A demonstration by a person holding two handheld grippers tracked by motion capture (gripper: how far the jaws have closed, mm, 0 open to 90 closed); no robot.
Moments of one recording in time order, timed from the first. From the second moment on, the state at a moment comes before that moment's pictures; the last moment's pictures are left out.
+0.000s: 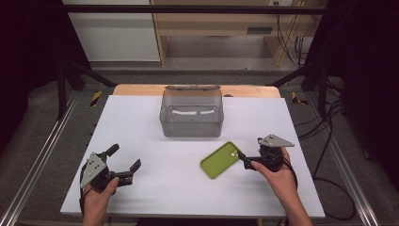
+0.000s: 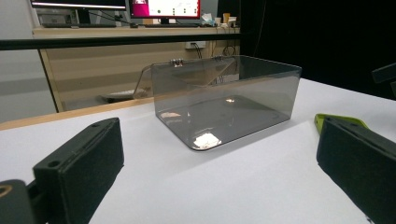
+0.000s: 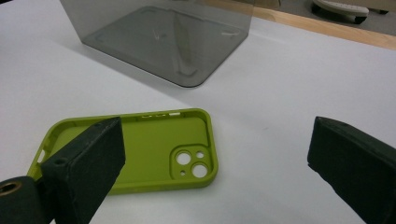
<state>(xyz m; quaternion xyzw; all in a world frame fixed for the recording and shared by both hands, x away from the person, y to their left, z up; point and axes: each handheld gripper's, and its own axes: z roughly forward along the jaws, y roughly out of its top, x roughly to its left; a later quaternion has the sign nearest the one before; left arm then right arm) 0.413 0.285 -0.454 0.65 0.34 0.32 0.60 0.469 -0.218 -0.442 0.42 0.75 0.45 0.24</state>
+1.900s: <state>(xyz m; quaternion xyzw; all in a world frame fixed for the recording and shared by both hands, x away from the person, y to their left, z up) 0.413 0.284 -0.454 0.66 0.34 0.32 0.59 0.497 -0.192 -0.459 0.41 0.79 0.41 0.19</state>
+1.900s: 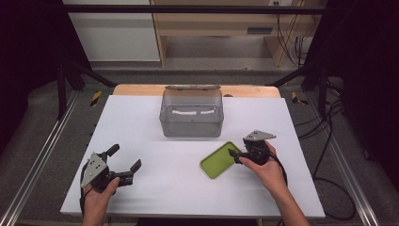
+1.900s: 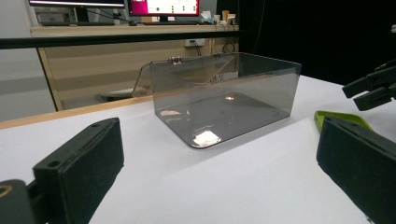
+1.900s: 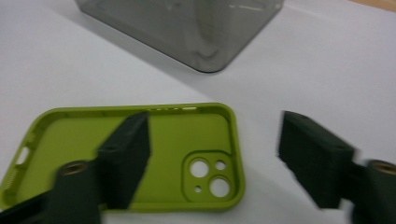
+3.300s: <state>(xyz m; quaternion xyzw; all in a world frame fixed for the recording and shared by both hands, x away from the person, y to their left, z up) 0.414 0.281 -0.455 0.67 0.33 0.31 0.59 0.492 -0.196 -0.469 0.41 0.85 0.30 0.15</state>
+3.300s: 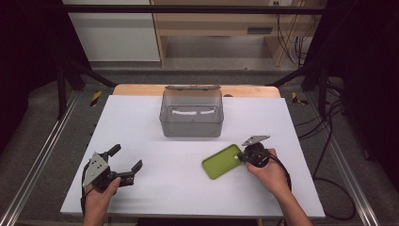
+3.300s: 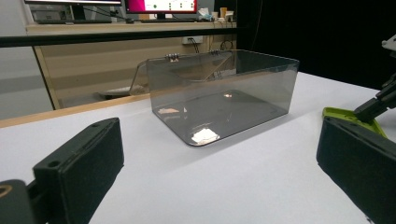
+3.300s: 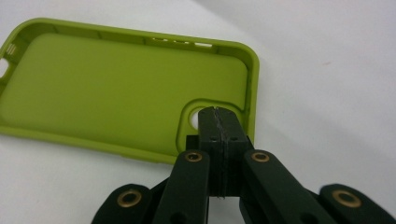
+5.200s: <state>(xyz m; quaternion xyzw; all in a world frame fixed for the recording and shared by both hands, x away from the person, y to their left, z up) 0.414 0.276 -0.456 0.68 0.33 0.31 0.58 0.457 -0.206 -0.473 0.41 0.84 0.33 0.13</state>
